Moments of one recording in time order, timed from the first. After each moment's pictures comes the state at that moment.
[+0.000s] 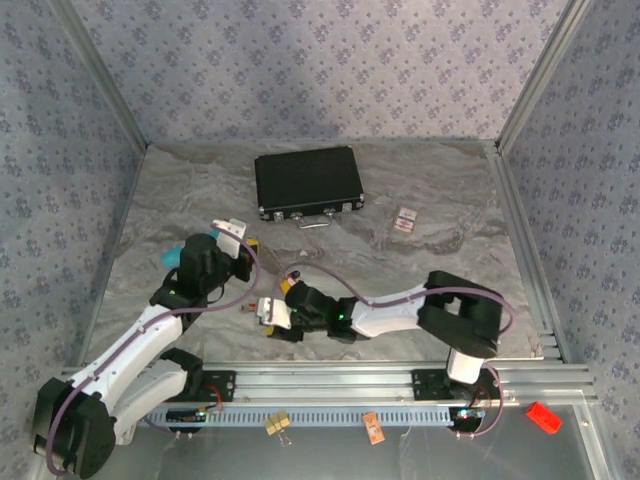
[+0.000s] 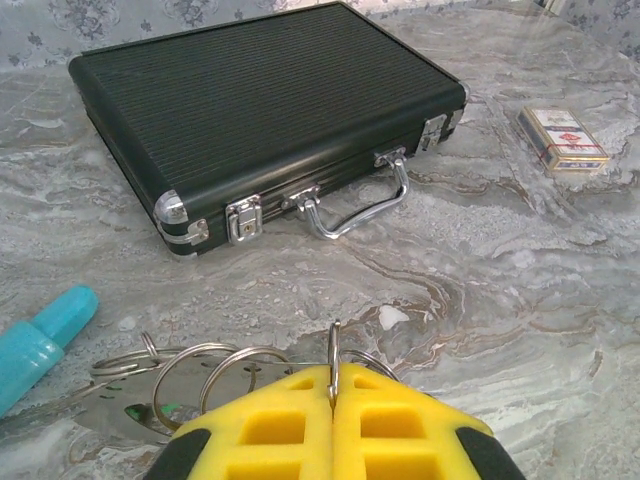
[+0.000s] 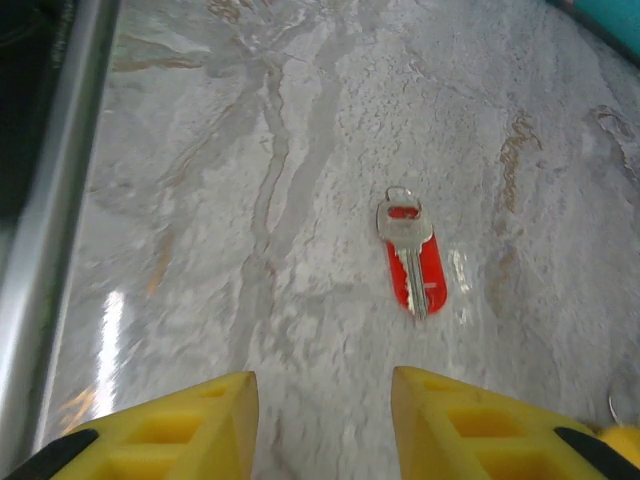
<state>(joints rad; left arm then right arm) -0.43 0.87 0.47 -0.02 0.14 -0.09 1.22 1.77 0.83 0.32 -0.08 -0.30</state>
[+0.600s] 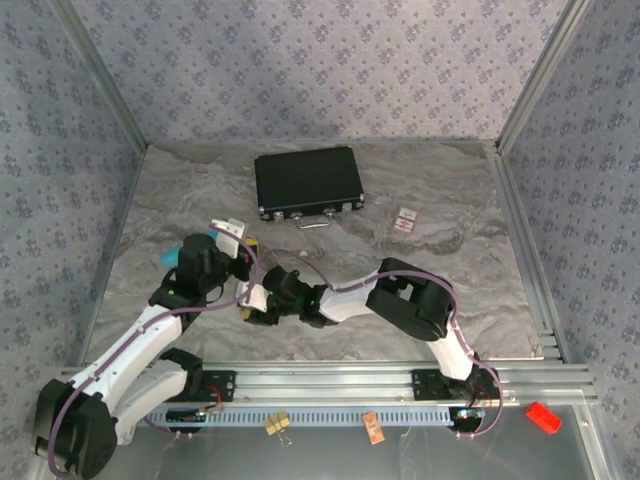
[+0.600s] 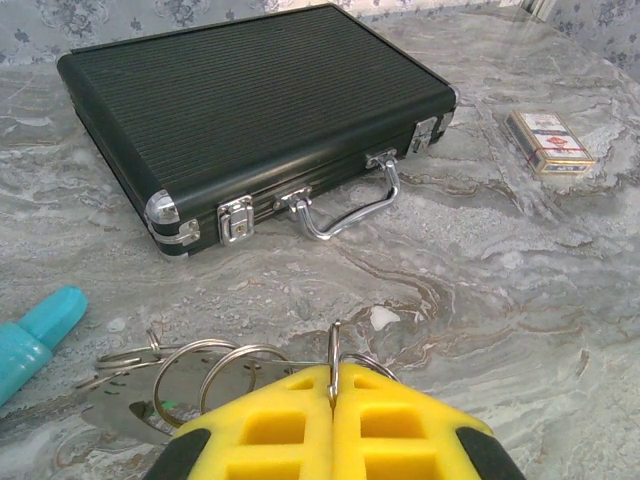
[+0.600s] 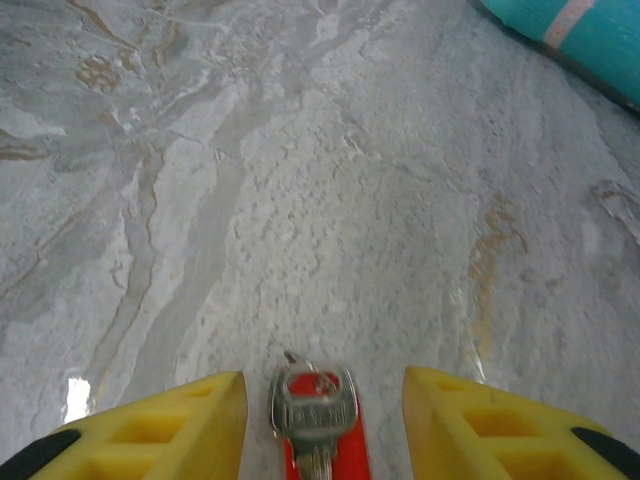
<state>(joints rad) -0.41 0.87 0.47 -0.01 0.17 -0.10 1.15 2.07 1.10 0.42 -0.17 -0.30</state>
